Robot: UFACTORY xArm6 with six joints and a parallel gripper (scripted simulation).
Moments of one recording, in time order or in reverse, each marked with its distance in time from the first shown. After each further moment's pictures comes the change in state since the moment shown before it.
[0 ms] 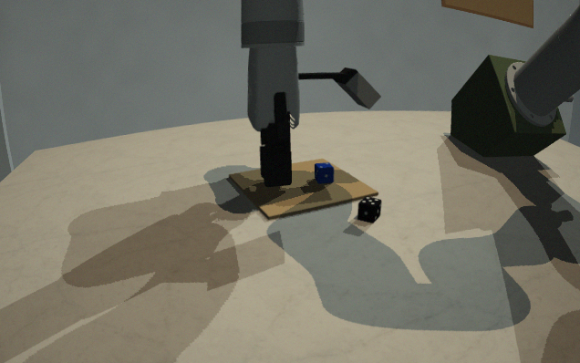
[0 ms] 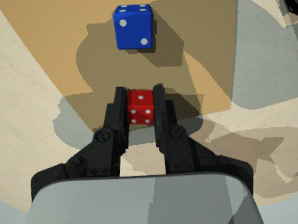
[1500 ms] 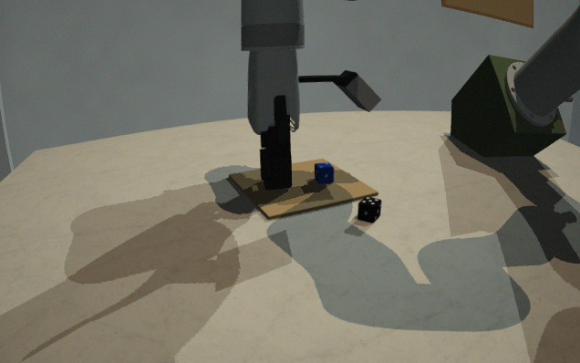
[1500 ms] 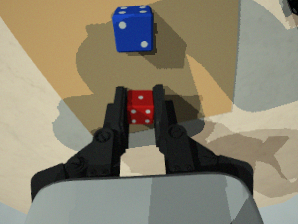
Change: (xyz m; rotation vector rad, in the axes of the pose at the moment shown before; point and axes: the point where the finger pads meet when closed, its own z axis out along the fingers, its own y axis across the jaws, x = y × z) arm 0.000 0.000 0.004 0.000 0.000 0.000
